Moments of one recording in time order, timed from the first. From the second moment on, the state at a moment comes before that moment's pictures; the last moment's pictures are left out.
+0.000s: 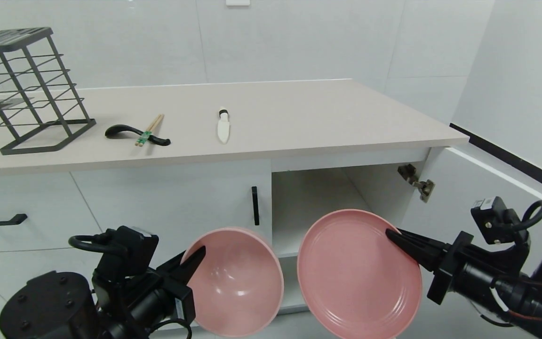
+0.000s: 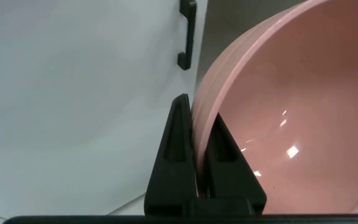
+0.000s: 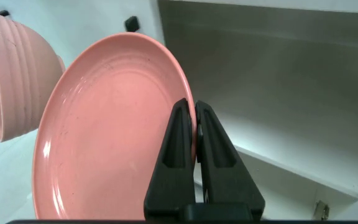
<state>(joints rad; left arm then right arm) -0.77 1.74 0.00 -1.57 0.31 -0.09 0.44 1.73 -0.03 -1.57 0.27 0.10</state>
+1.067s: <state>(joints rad) -0.78 1.74 0.00 -1.54 0.36 -0.10 0.44 1.75 -0.03 -1.57 0.27 0.10</state>
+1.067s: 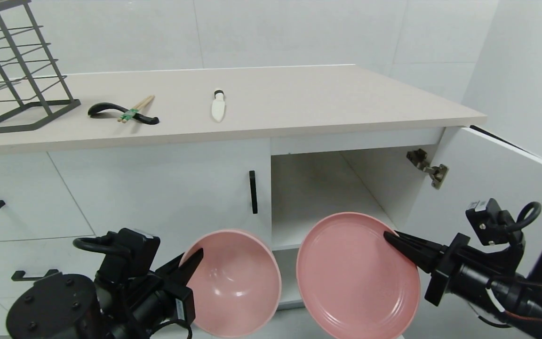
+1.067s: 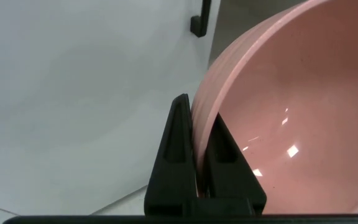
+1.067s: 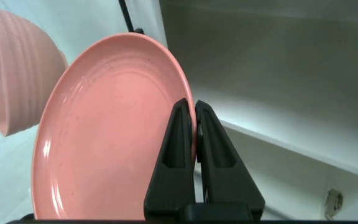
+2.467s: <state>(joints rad) -0.97 1.81 0.00 -1.52 0.50 -0.15 0.45 1.86 -0.01 -1.57 0.18 0.19</state>
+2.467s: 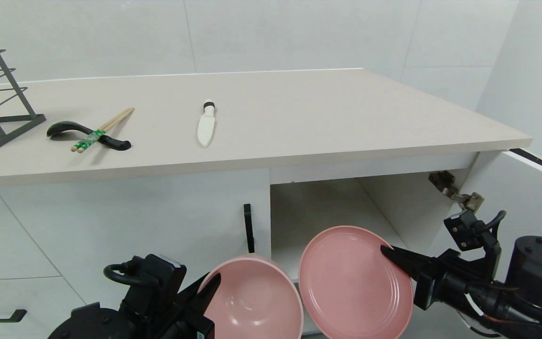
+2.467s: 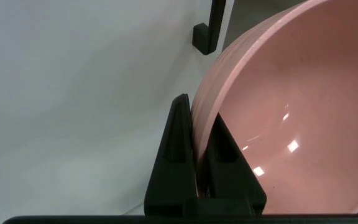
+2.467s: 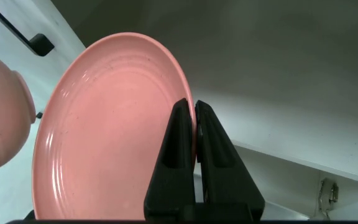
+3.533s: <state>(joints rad) -0.96 1.65 0.00 -1.54 0.50 -0.16 0.43 2.24 -0.26 -1.57 0.18 0.30</state>
